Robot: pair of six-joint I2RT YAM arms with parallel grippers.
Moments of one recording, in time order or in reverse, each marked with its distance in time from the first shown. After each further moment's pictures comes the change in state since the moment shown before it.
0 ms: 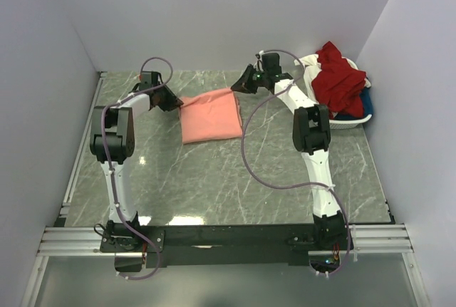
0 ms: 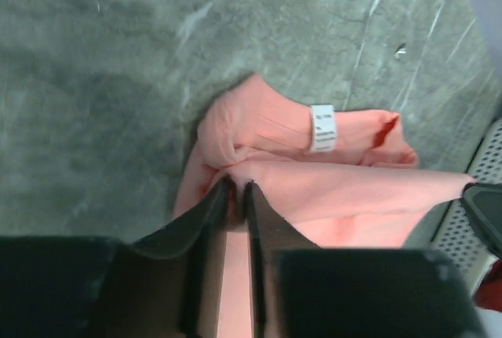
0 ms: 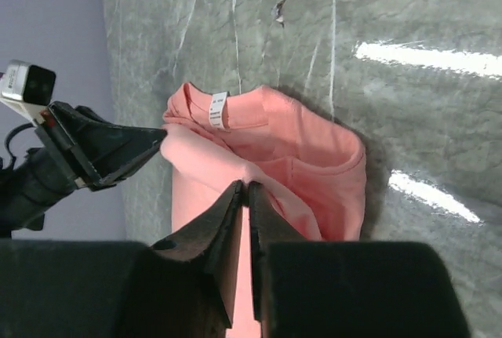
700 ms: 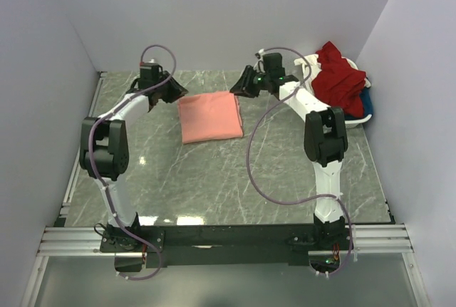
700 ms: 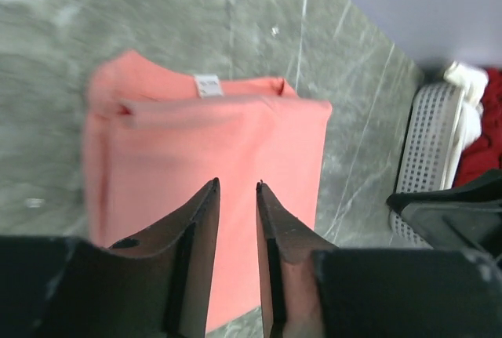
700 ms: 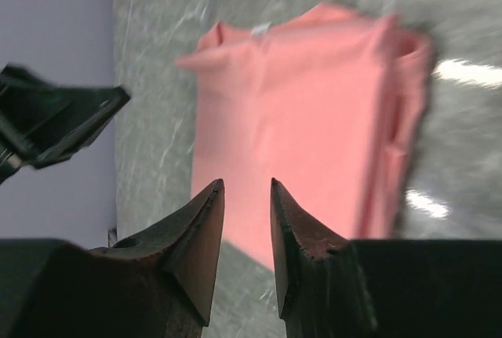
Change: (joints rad) left arm -0.046 -0.235 -0.106 0.061 -0.016 0.020; right arm 0.029 -0.343 -0.380 0.040 0.066 -0.073
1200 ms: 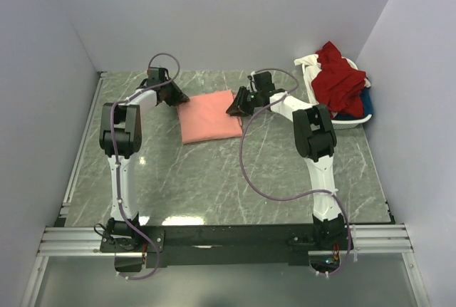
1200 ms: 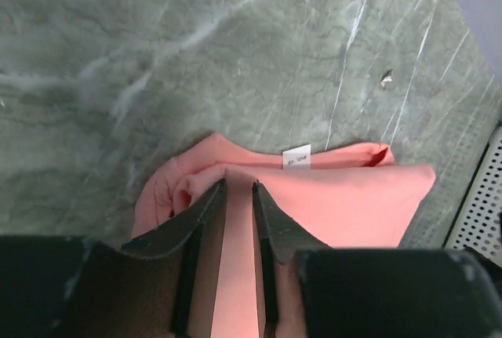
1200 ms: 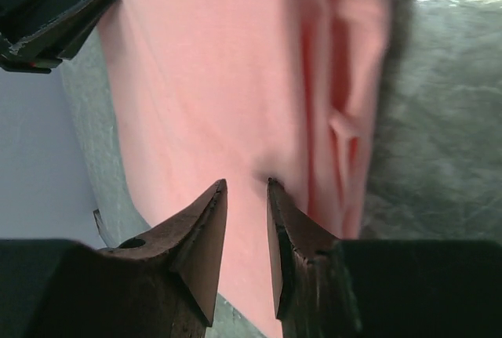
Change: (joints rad) left arm 0.007 0.383 0.296 -0.074 0.003 0.007; right arm 0.051 0.126 -0.087 0.050 -0.027 0.027
